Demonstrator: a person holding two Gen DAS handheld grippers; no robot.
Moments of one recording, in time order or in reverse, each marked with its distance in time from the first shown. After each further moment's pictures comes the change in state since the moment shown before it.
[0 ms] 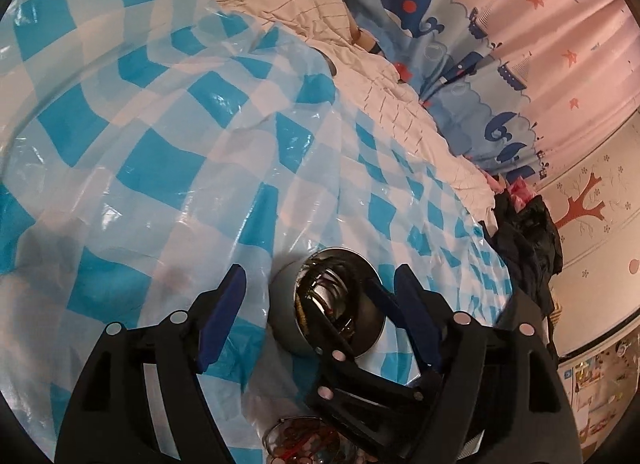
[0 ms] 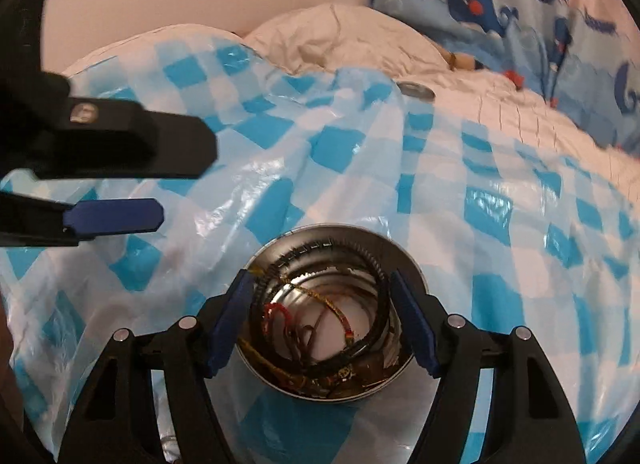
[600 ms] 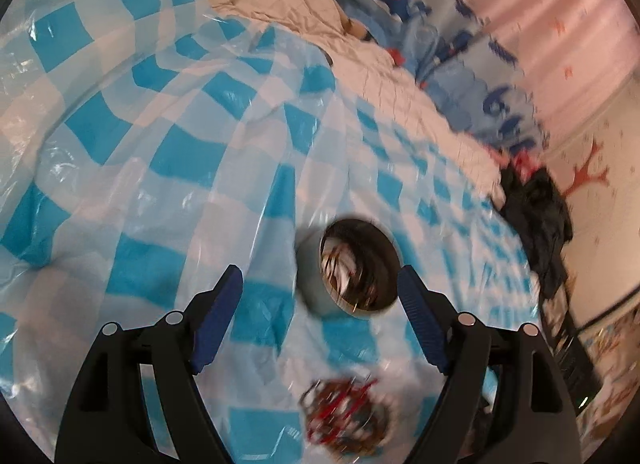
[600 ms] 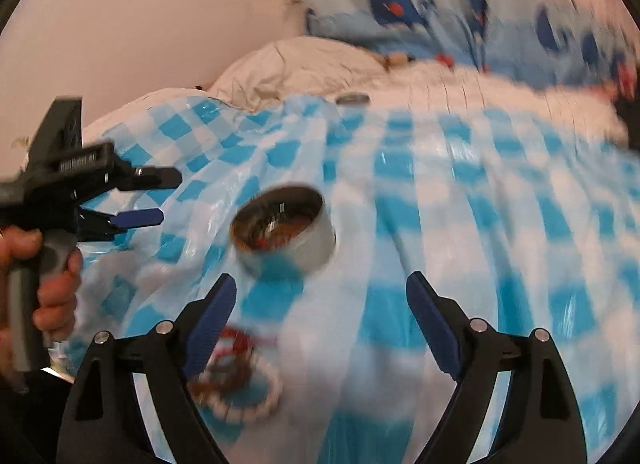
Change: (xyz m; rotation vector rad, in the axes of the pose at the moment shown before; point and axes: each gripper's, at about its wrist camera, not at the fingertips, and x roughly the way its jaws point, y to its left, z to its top) left arm -0.023 0.001 -0.026 0.132 0.044 0.051; right arm -0.123 -0.046 -0.078 0.289 -0.062 0.008
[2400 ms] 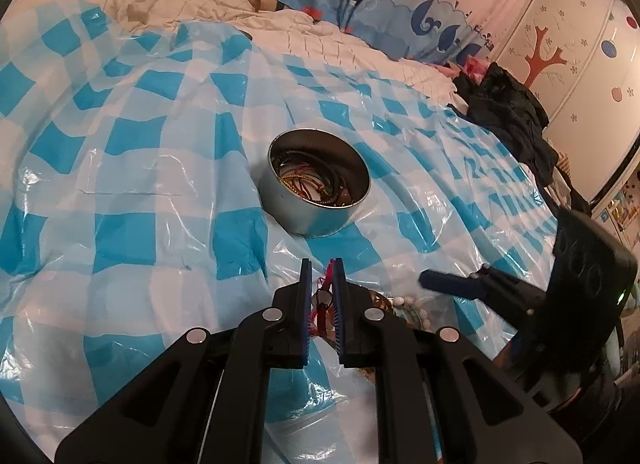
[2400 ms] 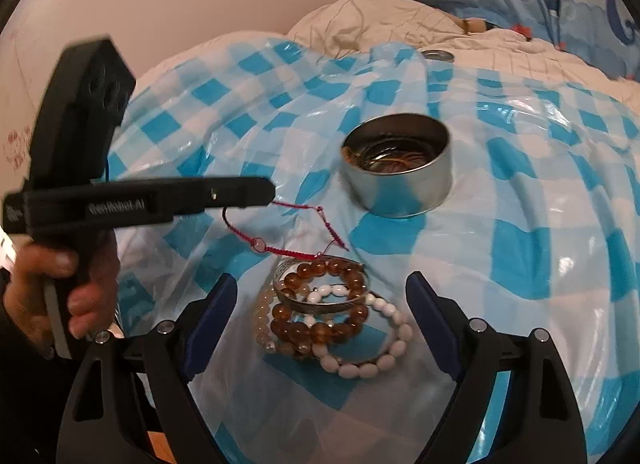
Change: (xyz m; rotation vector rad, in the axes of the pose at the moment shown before) left arm -0.012 -0.018 -0.059 0.352 0.062 -0.058; right arm 0.029 0.065 -0.033 -0.143 0.147 0.202
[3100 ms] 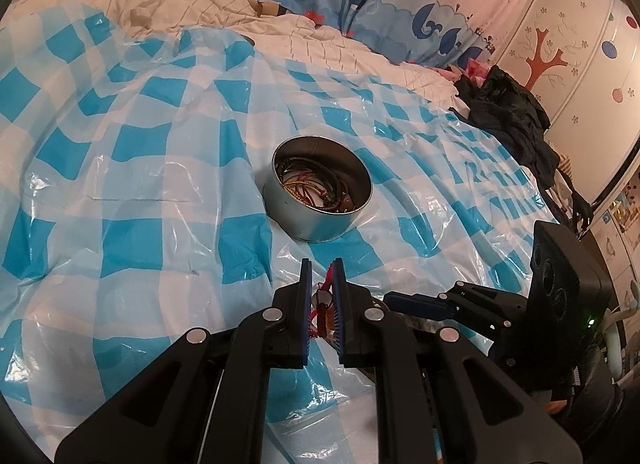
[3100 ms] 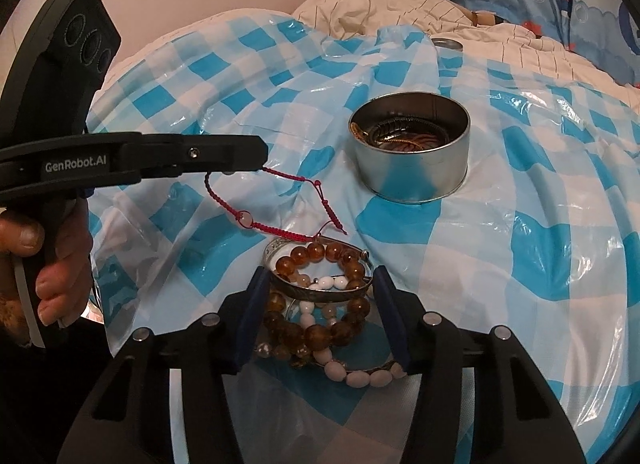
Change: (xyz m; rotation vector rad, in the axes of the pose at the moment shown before) left arm -0.005 0.002 0.003 0.000 -0.012 0.010; right arm 0.018 0.004 -0.004 -0.027 0.045 -0.019
